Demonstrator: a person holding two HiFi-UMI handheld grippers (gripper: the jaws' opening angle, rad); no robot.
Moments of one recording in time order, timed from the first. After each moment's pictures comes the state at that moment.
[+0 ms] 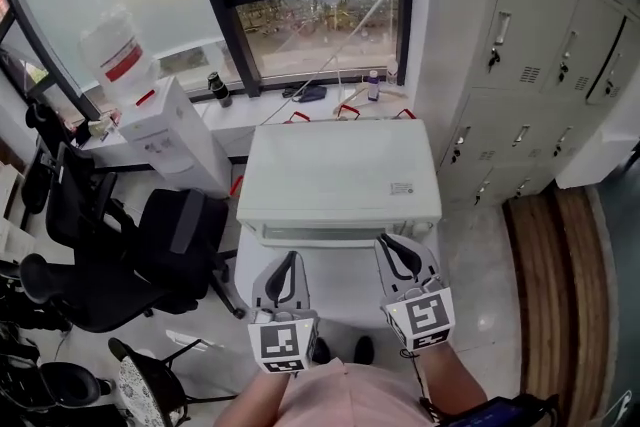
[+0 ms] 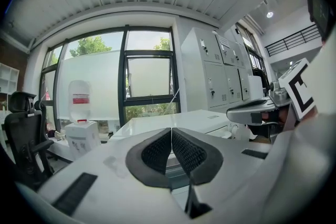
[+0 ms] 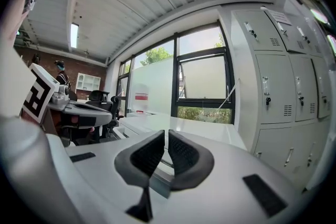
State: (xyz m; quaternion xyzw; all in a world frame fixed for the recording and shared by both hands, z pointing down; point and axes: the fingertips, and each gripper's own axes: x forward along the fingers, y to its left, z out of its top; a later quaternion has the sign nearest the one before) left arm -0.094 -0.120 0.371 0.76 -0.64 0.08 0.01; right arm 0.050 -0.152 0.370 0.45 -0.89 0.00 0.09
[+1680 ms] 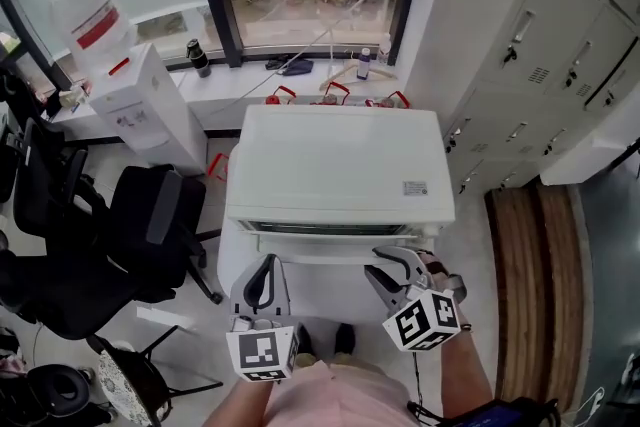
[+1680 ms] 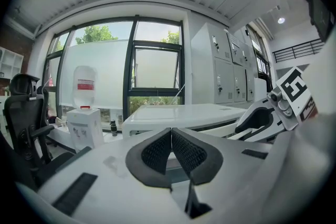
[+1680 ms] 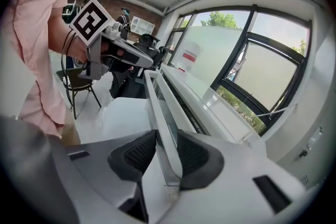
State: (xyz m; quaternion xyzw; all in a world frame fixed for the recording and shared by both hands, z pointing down) left arm -0.142 -0.134 0.406 0.75 -0.65 0.07 0.07; right arm 0.017 -0.141 0.456 0.23 -0.87 -0.15 0.40
